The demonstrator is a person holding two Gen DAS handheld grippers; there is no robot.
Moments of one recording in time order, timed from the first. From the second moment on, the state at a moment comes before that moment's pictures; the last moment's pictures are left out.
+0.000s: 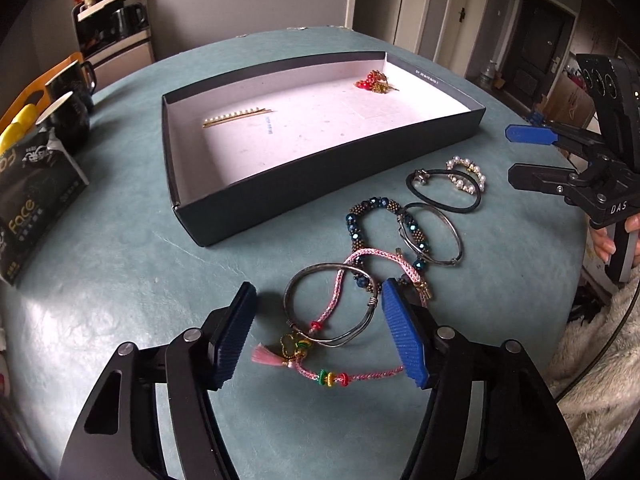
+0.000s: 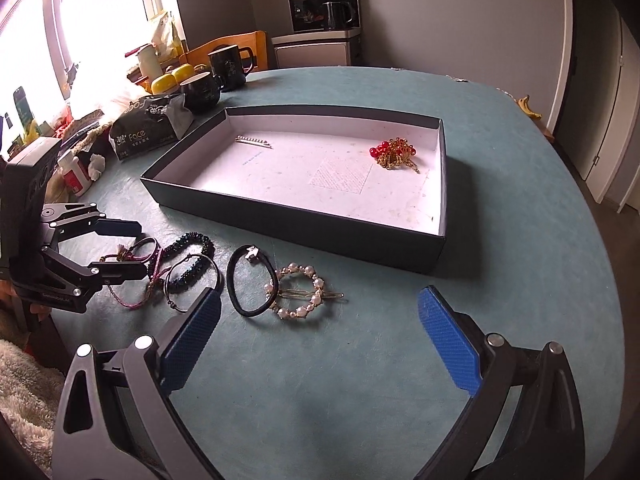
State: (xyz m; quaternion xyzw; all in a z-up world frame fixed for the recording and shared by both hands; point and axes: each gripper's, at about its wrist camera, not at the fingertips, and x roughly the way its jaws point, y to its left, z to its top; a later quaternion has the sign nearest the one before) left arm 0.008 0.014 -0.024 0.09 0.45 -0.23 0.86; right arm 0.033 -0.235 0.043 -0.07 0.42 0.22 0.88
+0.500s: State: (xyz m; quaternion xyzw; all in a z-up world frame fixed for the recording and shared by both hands) left arm 0.003 0.010 -0.020 0.12 0.44 -0.23 0.86; right arm 0.036 -0.228 0.035 -0.08 0.43 0.23 0.87
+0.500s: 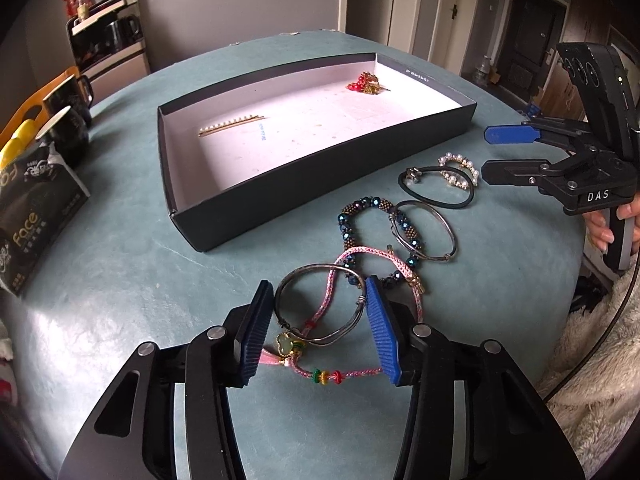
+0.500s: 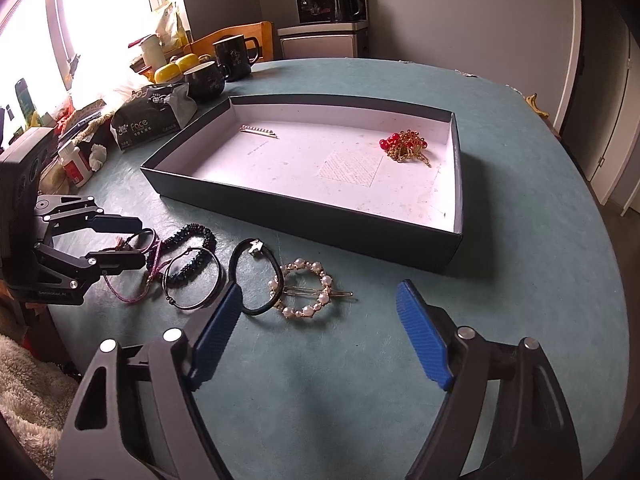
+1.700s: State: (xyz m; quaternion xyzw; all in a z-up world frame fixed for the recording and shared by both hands) left arm 0.000 0.025 -0.007 0.10 0.42 -0.22 0.88; right arm 0.039 -0.198 0.031 -0.11 0.44 0.26 0.85
